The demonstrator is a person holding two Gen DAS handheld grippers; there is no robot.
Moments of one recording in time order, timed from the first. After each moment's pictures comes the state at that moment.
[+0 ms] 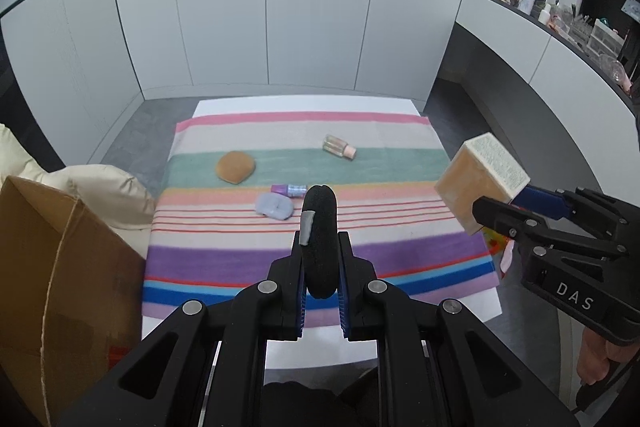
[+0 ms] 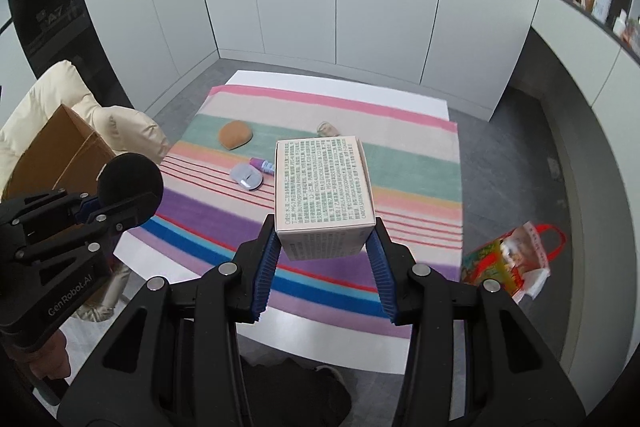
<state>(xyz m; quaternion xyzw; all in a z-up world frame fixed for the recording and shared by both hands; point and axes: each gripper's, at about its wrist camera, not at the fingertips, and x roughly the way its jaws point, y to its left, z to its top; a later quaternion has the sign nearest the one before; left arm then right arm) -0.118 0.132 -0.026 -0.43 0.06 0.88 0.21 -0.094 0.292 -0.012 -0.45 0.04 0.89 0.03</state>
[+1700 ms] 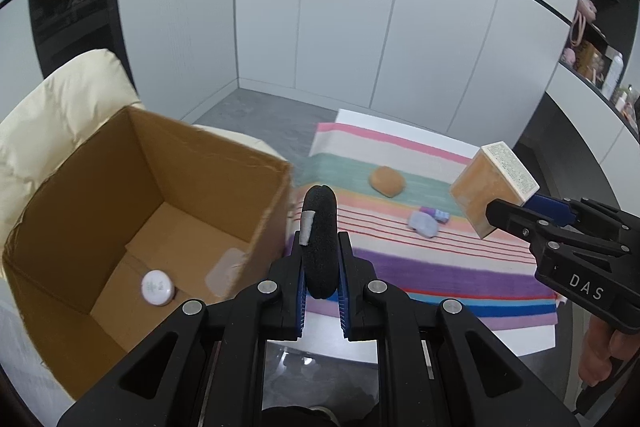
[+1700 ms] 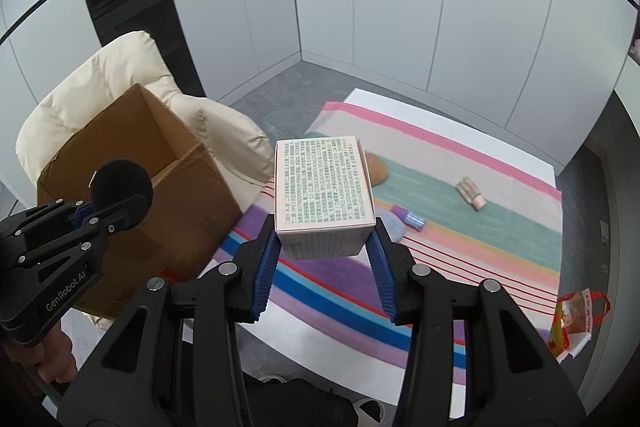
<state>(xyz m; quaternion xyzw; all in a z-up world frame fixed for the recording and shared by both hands) -0.133 -0.063 -0.025 -0.41 -0.02 0.91 0.06 -0.160 0.118 -0.007 -0.42 -0.02 0.90 -0.09</state>
